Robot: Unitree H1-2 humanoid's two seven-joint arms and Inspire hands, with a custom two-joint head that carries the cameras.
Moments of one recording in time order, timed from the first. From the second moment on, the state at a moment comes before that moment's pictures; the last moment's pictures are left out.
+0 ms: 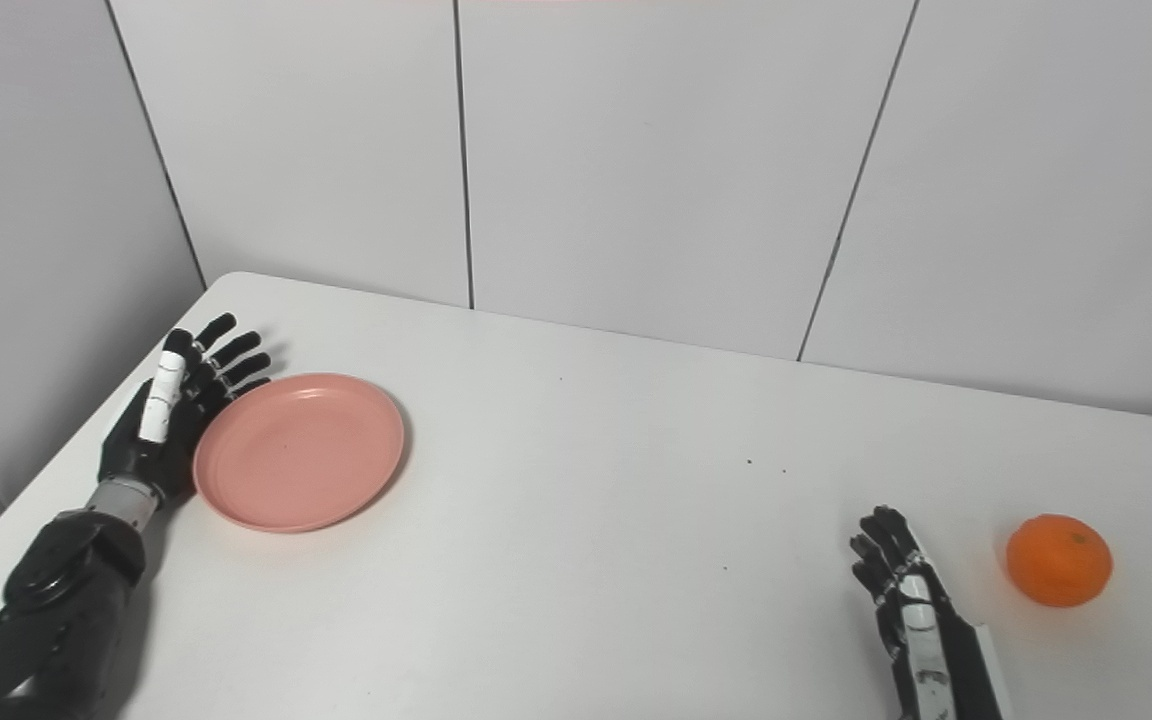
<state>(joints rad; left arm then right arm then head) -0.32 0.36 0.36 0.41 -0.46 0.00 -0.29 0.02 -0.09 -0.05 -0.03 0.22 -0.10 0.19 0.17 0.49</state>
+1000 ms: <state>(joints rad) -0.27 0.25 0.34 0.22 -0.51 0.19 -0.22 0.03 -0.09 -0.03 -0.05 0.21 -0.09 0.18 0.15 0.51</state>
